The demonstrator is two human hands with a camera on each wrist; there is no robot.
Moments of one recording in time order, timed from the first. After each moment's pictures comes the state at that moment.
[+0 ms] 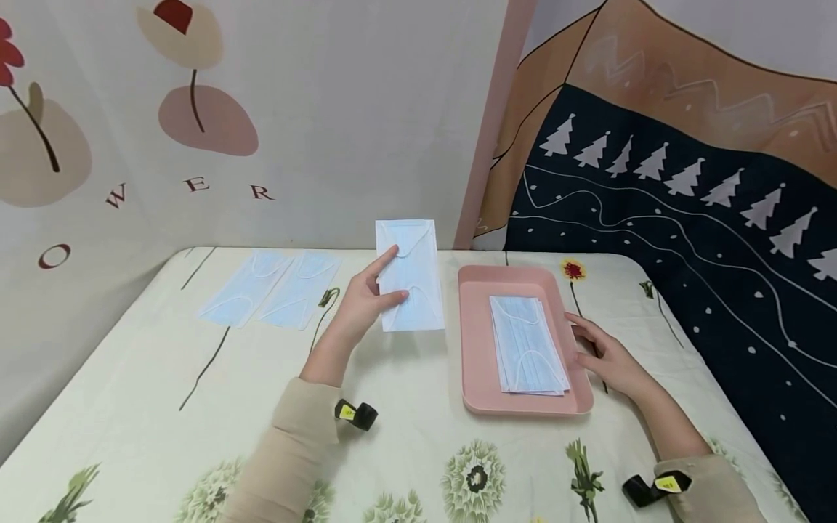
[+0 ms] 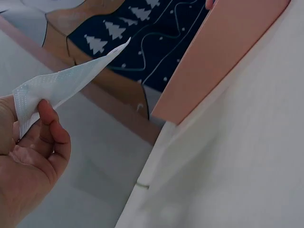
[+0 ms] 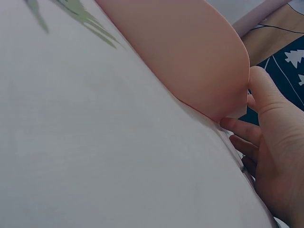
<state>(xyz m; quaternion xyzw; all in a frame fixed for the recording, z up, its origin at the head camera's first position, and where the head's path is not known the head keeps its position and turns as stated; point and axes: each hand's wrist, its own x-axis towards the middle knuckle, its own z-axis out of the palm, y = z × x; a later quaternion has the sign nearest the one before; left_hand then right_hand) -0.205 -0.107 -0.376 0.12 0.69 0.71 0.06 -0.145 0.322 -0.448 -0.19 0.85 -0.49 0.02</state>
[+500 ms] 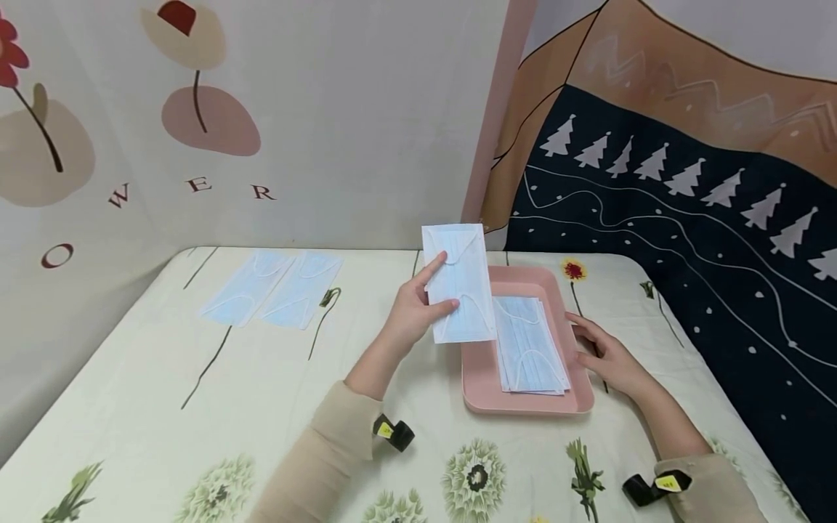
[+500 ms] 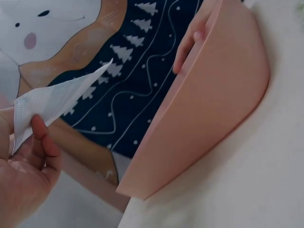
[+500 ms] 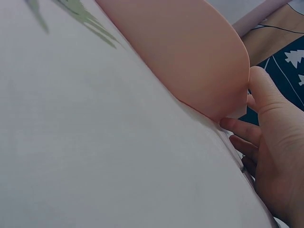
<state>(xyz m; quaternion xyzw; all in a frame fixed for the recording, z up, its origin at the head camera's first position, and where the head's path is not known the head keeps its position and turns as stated) -0.185 -0.037 -0.372 0.14 0.65 0.74 0.07 -0.144 0.321 -0.447 -0.18 0.85 -0.49 0.03</state>
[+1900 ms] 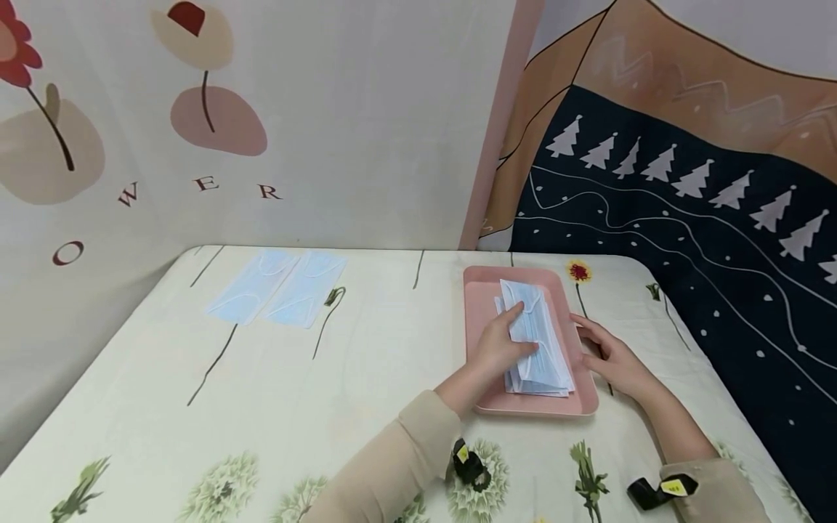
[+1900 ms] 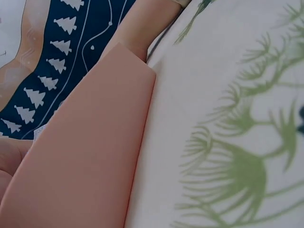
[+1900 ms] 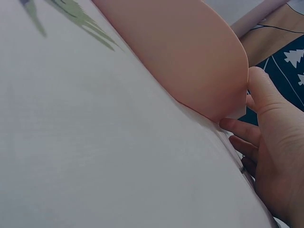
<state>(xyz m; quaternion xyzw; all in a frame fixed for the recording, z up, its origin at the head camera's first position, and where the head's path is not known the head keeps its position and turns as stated) -0.160 0.080 -0.411 0.08 0.81 0.58 0.11 -0.145 0.323 -0.449 -0.20 0.85 -0.49 0.02</state>
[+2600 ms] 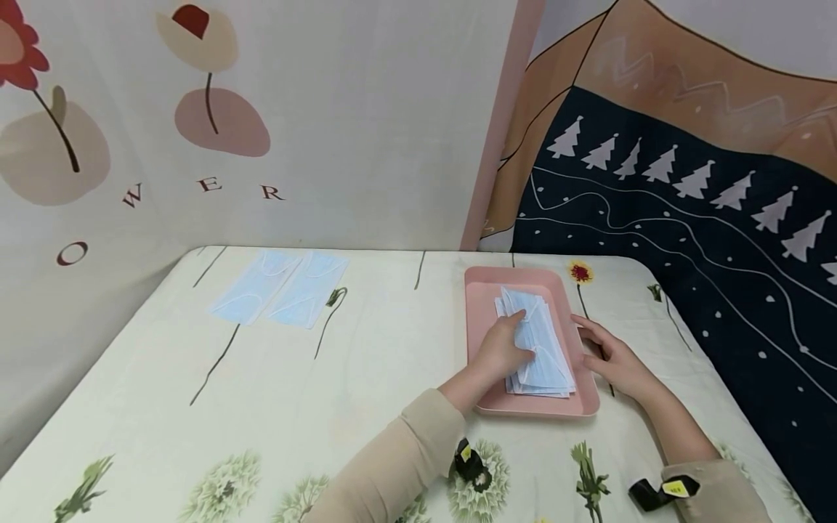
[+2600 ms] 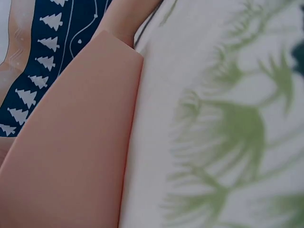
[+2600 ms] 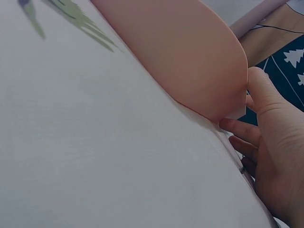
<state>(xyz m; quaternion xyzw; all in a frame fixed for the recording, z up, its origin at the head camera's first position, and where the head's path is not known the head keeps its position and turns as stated) -0.163 0.084 -0.418 0.14 0.88 0.45 0.08 -0.144 0.321 -0.447 -0.21 0.84 -0.50 0.02</state>
